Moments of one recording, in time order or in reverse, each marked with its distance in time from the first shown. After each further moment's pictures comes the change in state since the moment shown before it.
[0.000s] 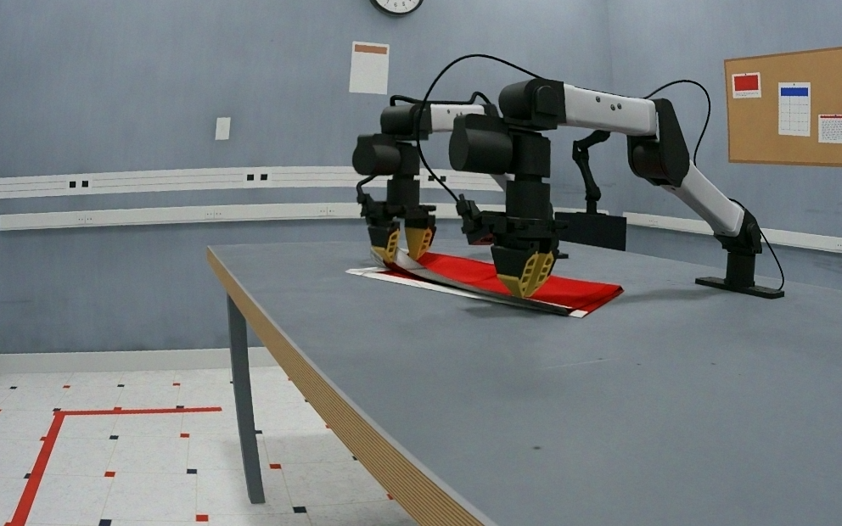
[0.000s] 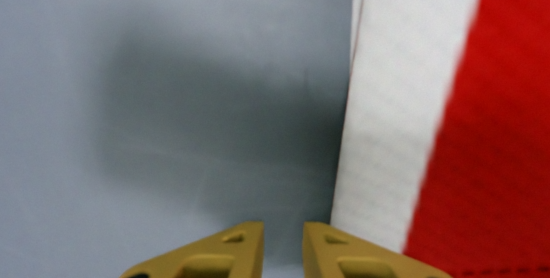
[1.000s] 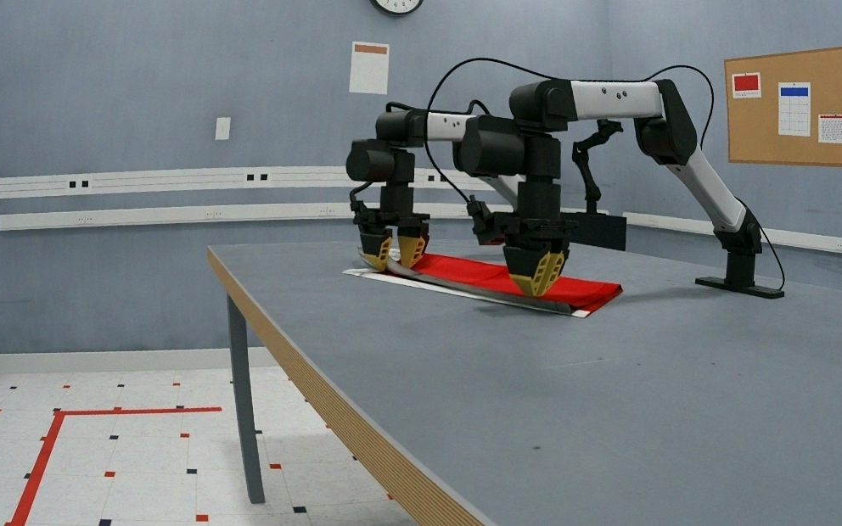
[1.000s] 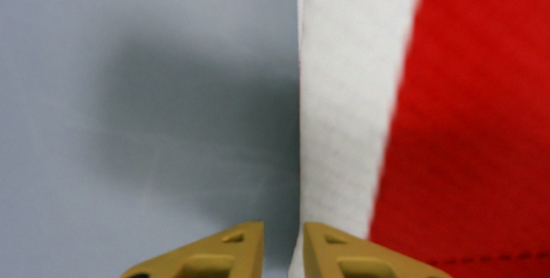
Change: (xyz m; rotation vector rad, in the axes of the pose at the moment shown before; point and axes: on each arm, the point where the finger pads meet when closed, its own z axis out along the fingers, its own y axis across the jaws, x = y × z) left arm 0.007 -0.016 0.000 0.005 0.002 -0.023; right arm 0.004 0.021 0.014 -0.036 0.007 -0.001
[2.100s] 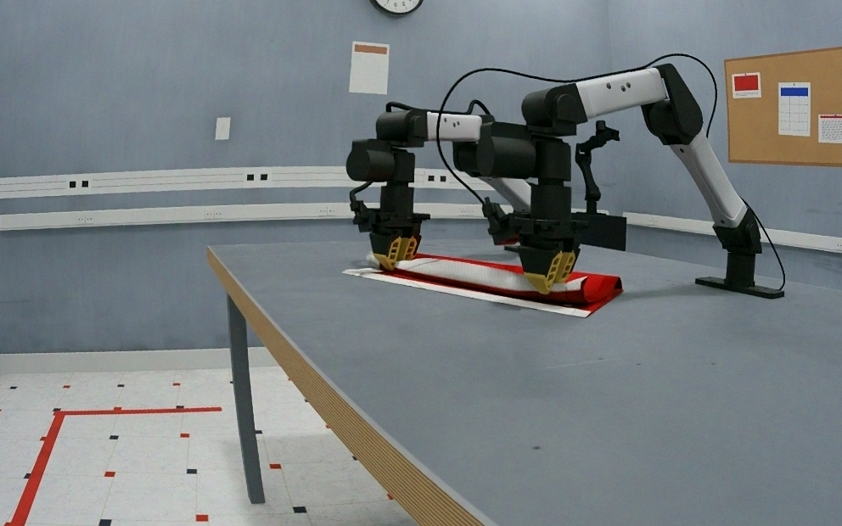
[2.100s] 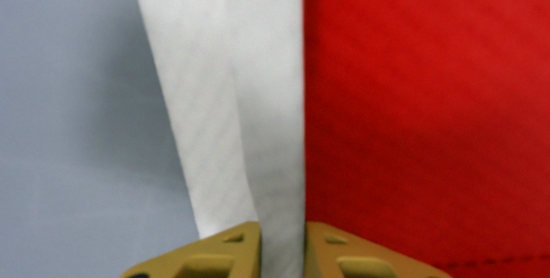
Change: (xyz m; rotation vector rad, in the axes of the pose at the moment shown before) left arm -0.008 -0.040 0.000 0.015 0.004 0.006; right arm 0.000 0.000 0.000 0.000 0.000 -0.005
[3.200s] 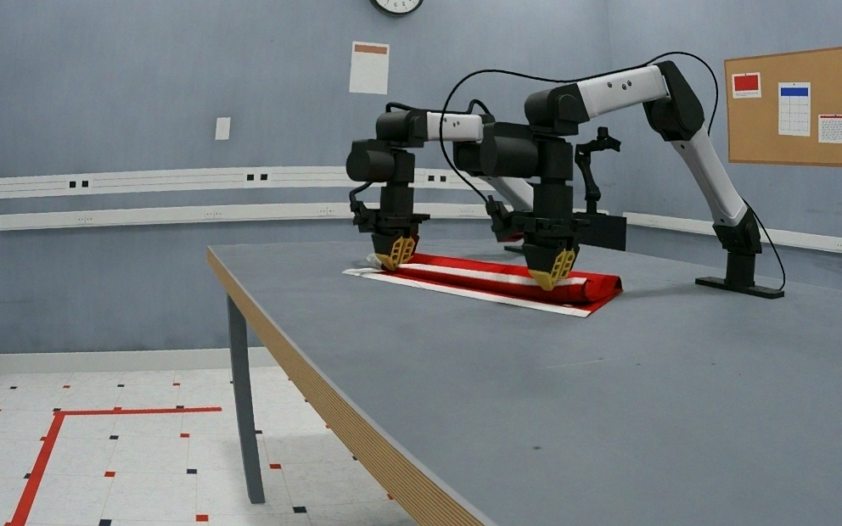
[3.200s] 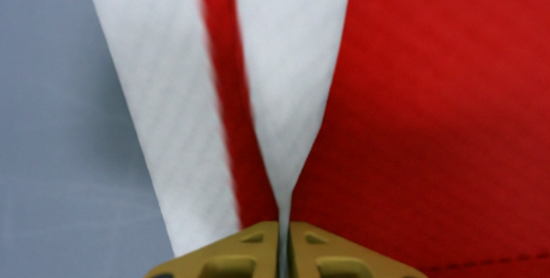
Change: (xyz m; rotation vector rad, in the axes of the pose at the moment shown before) left arm -0.006 -0.013 -0.002 0.009 -0.015 0.006; right arm 0.000 0.000 0.001 -0.001 0.004 -0.002
